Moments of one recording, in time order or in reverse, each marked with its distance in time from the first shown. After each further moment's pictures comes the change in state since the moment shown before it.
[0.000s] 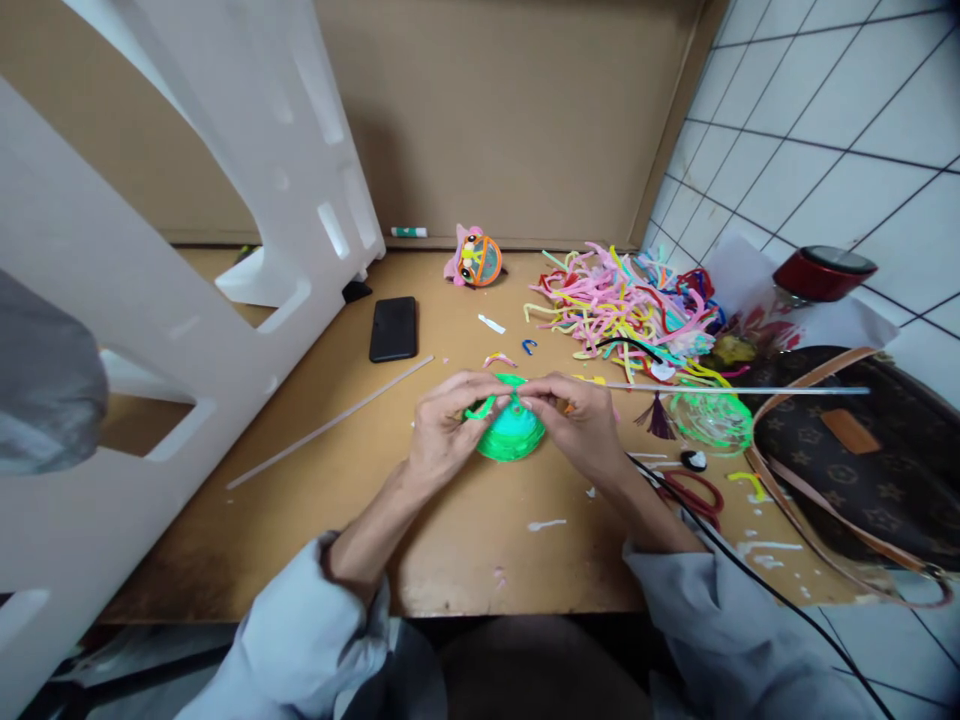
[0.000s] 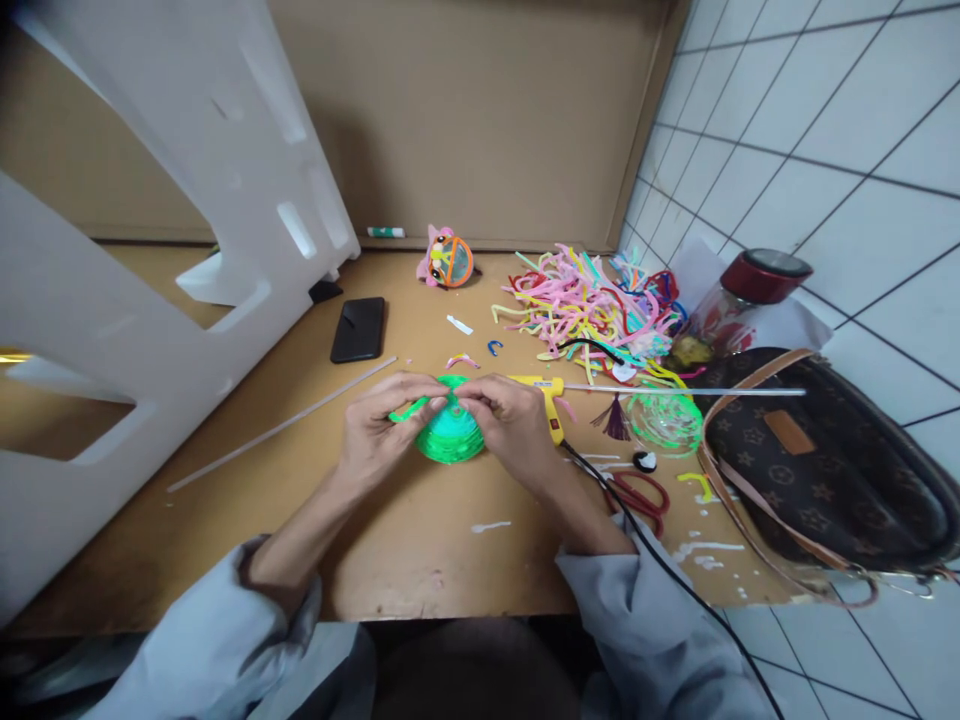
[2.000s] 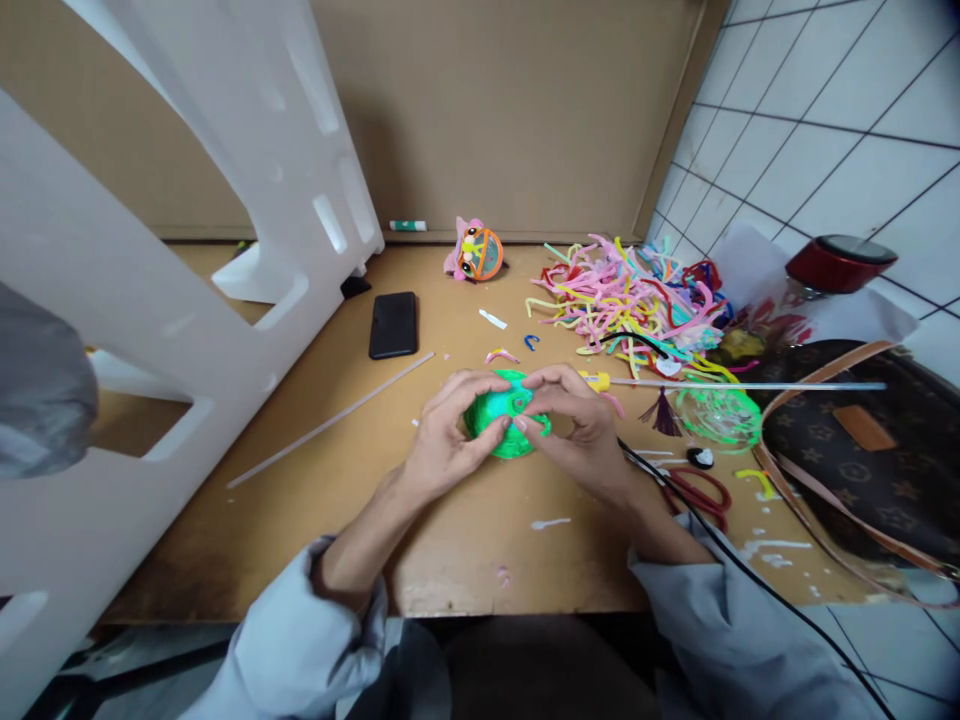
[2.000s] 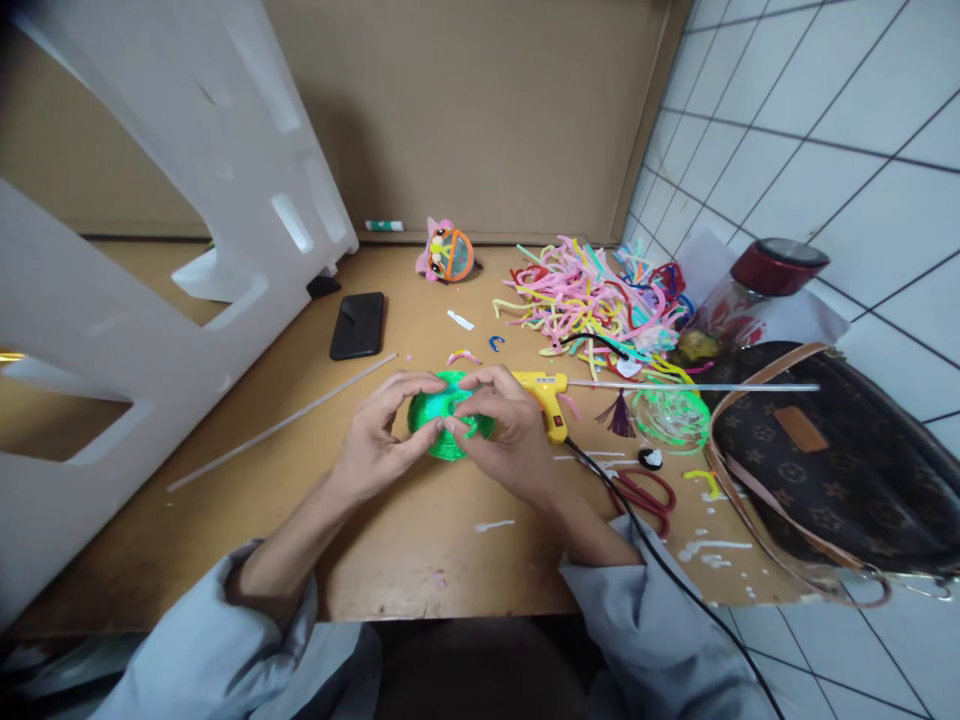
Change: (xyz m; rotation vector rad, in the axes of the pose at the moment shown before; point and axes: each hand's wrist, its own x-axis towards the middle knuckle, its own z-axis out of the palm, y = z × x) left_hand -0.007 0.005 -0.007 0.071 -0.126 0.013; right_hand -0.013 -0.004 0.003 0.083 0.008 -0.151
